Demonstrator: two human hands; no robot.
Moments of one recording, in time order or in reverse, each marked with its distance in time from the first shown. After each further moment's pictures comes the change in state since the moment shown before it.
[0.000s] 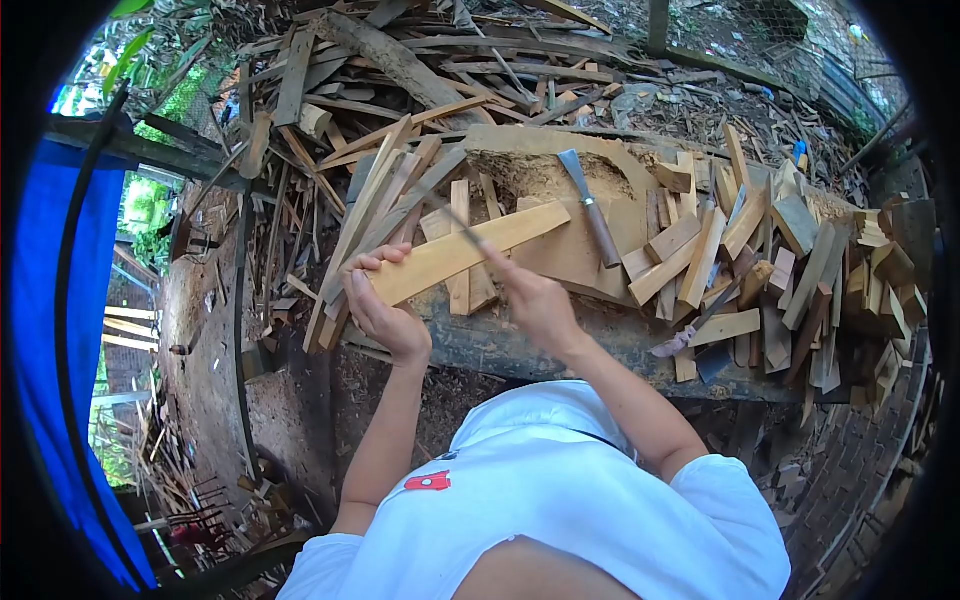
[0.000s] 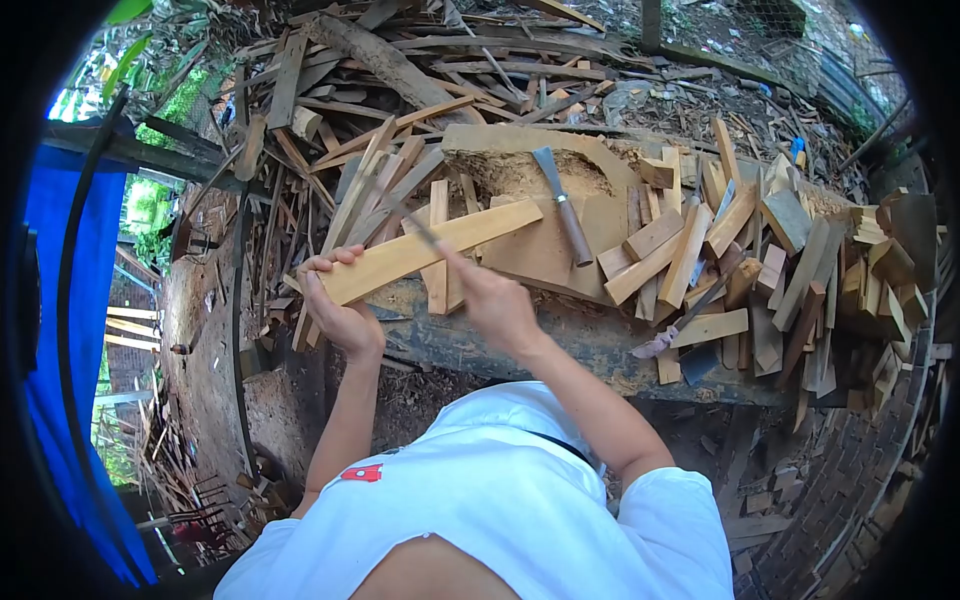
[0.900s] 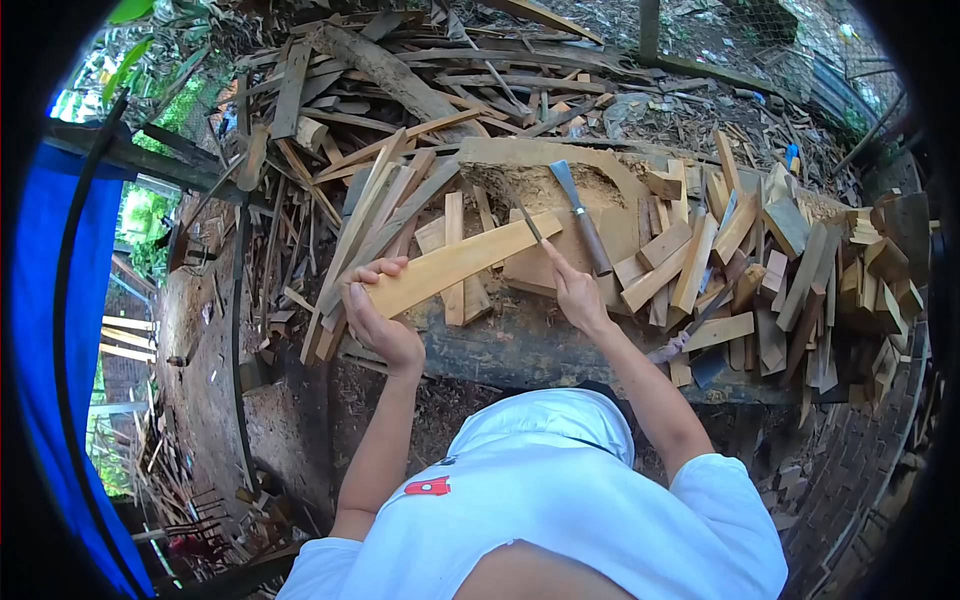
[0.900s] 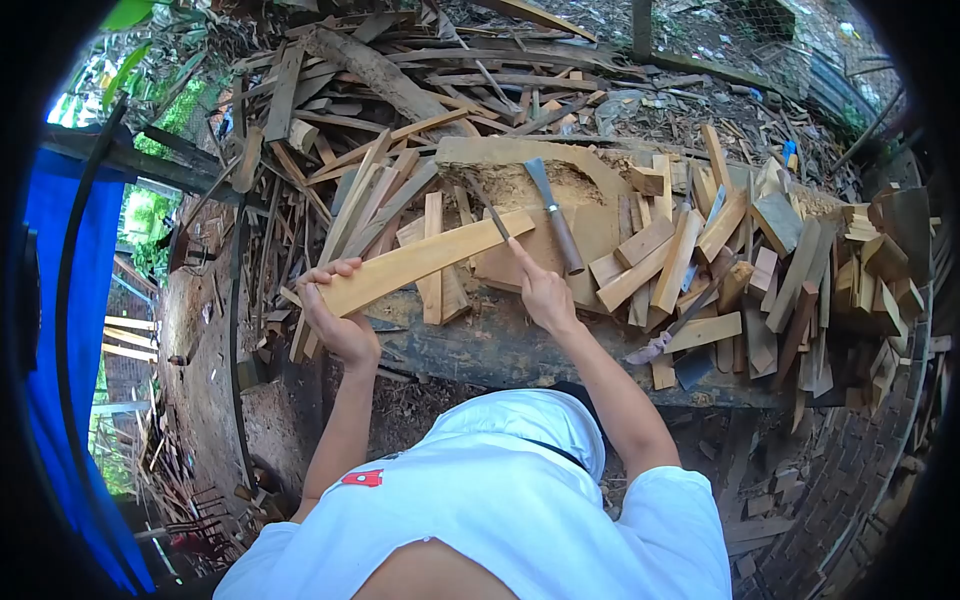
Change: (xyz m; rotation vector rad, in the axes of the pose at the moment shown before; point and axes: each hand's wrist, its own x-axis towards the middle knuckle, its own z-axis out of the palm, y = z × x) left_hand -0.001 0.000 0.000 0.027 -0.038 0.029; right_hand 0.002 0.096 -0.024 -0.234 0.044 0.255
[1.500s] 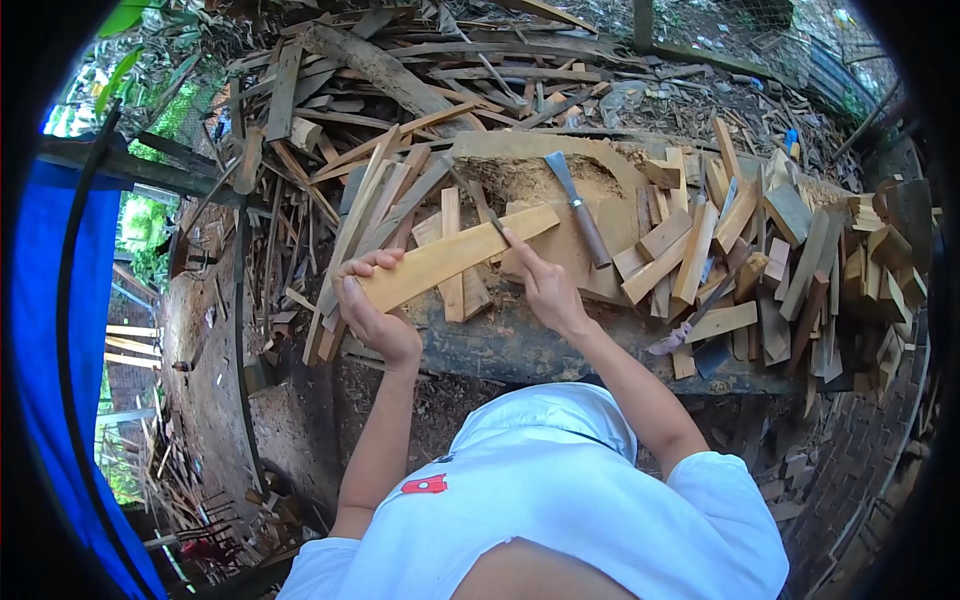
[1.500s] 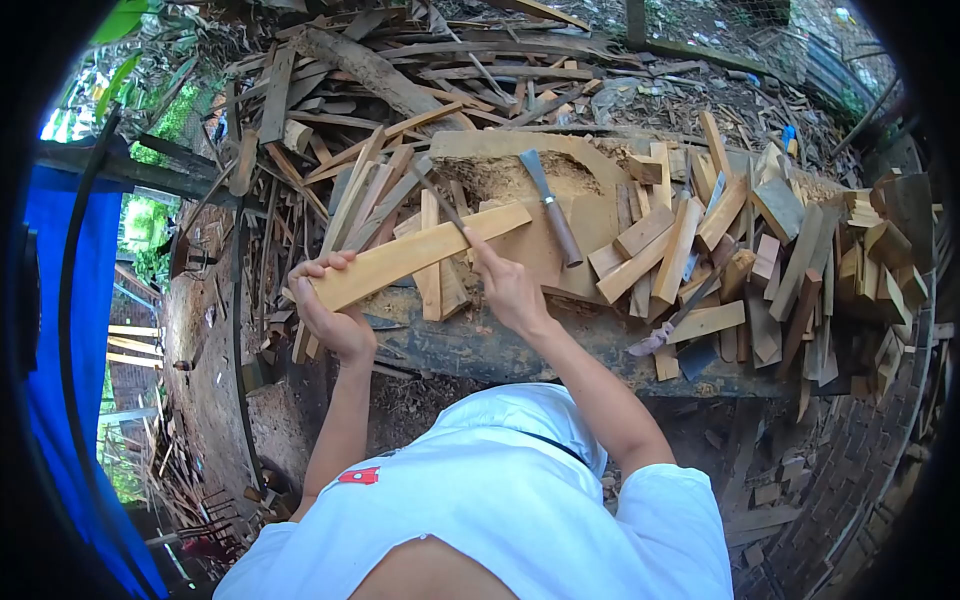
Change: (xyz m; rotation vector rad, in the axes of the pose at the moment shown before) left_hand 0.005 0.005 0.011 0.004 -0.052 0.008; right_hand -0.001 -0.046 0.005 0.180 0.055 -0.086
